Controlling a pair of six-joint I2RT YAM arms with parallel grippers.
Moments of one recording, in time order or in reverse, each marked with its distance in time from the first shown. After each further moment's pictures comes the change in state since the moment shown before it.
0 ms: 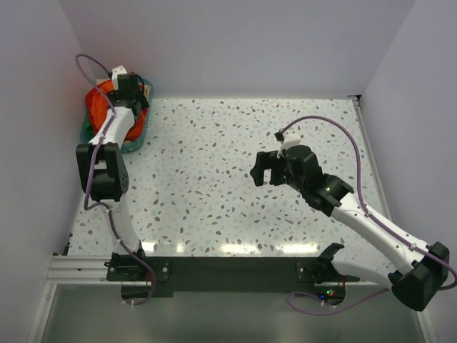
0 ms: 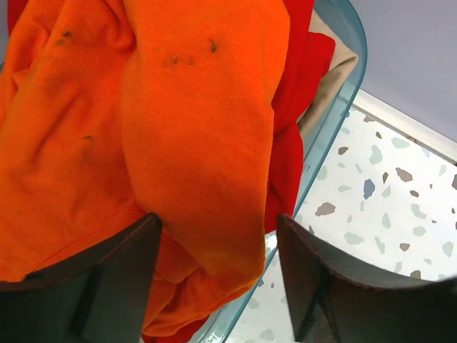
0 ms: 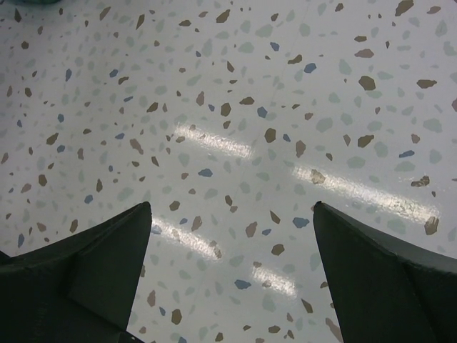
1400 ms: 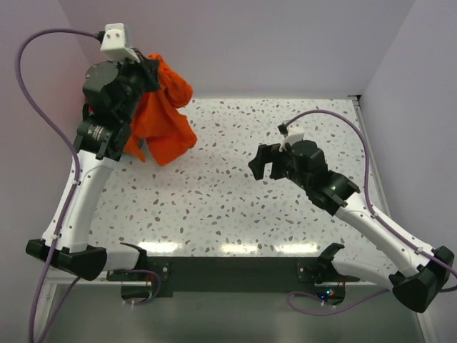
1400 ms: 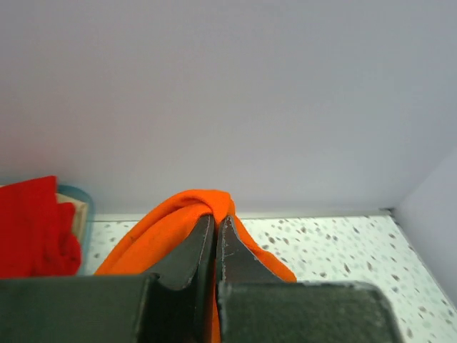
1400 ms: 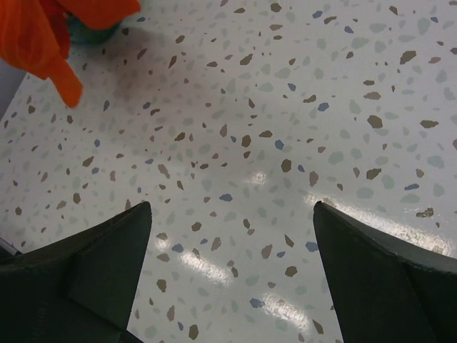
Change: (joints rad) left arm -0.309 -0.725 -0.022 -0.009 0.235 0.101; right arm 0.000 -0.007 0.068 0.021 -0.021 -0.006
